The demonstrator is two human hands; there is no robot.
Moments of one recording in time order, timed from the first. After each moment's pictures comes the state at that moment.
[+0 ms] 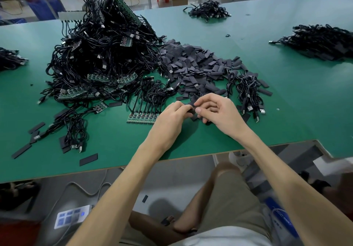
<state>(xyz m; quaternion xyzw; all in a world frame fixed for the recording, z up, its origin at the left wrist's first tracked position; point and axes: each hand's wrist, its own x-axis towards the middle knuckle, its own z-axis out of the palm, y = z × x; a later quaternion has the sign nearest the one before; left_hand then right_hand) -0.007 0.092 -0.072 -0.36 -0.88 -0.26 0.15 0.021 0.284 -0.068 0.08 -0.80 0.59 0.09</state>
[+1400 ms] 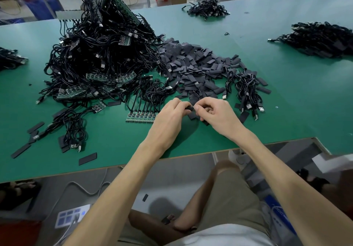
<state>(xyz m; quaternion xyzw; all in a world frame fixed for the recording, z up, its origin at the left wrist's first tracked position) -0.003 0.093 -0.070 -0.33 -0.90 -0.26 0.14 0.020 0.278 -0.074 0.06 -0.86 0.49 0.10</state>
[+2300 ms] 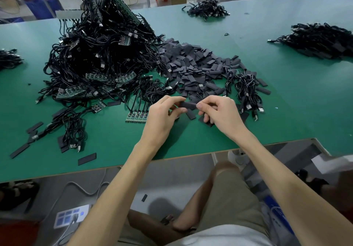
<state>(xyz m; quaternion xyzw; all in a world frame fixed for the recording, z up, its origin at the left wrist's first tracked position) -0.010 0.084 -0.063 -0.28 -0.85 -0.41 0.17 0.021 0.280 -0.068 0.02 -0.83 0.54 0.13</state>
